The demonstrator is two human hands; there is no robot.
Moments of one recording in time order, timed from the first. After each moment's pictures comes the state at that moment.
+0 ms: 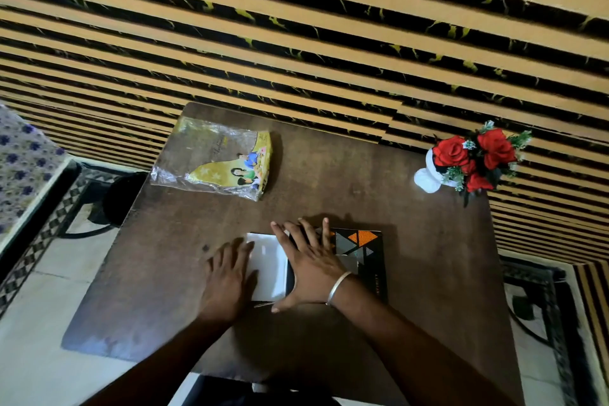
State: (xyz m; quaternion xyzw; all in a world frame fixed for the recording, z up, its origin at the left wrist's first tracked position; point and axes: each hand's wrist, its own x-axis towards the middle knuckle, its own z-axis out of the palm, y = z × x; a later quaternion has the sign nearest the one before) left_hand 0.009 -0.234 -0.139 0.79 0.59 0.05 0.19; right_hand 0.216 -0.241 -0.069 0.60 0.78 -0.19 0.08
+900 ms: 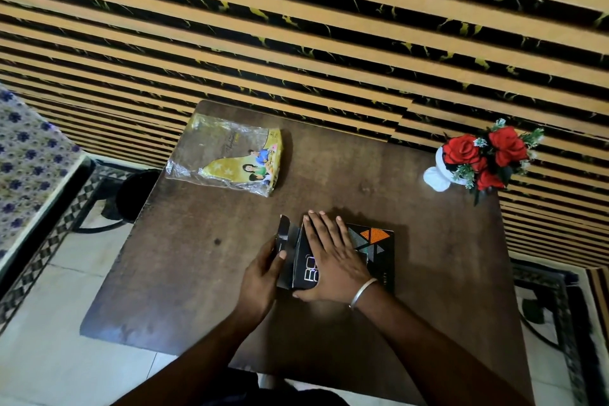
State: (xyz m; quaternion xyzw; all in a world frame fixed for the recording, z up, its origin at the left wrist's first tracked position) left_hand 0.056 -0.255 -0.097 0.47 0.56 0.29 0.62; right_hand 0.234 -0.258 -0.078 0.61 0.77 -0.14 0.07
